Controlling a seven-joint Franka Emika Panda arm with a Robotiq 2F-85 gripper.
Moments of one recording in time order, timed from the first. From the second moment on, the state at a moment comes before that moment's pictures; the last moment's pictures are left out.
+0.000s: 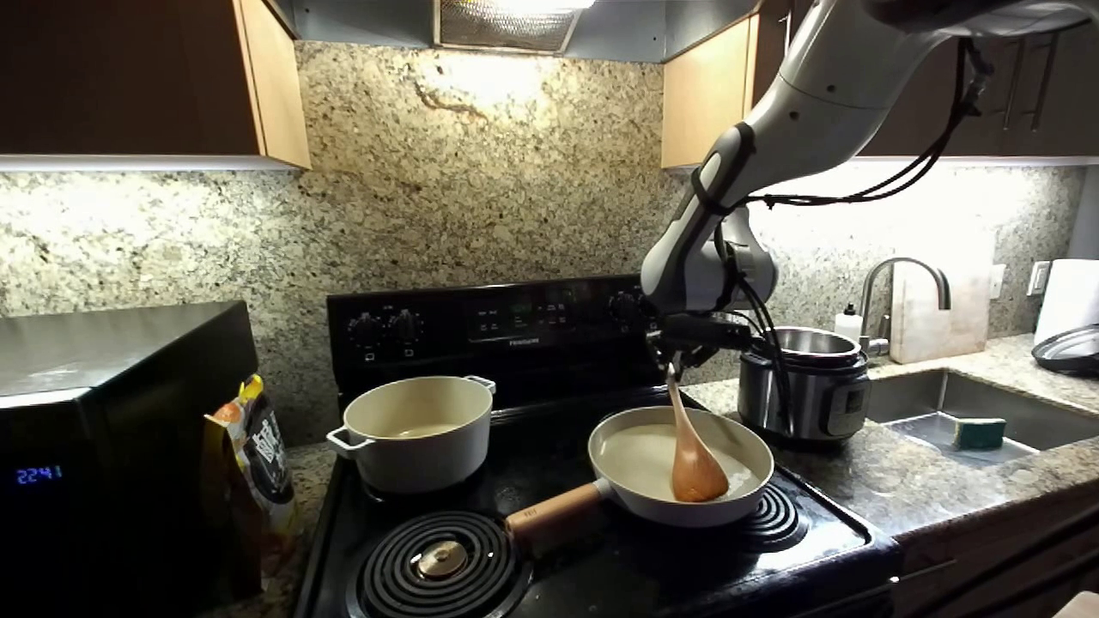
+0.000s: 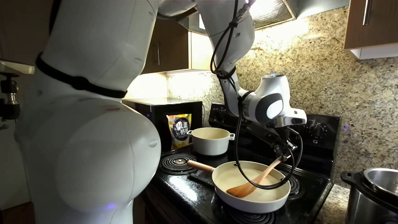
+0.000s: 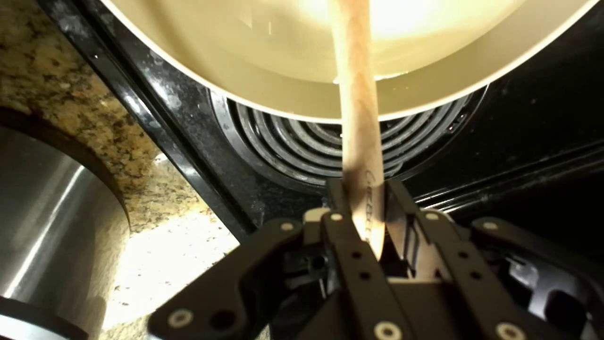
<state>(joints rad) 0.01 0.32 -0.18 -2.23 0.21 2.93 0.19</state>
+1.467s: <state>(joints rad) -0.17 0.25 -0.14 -2.28 0.36 3.03 0.19</state>
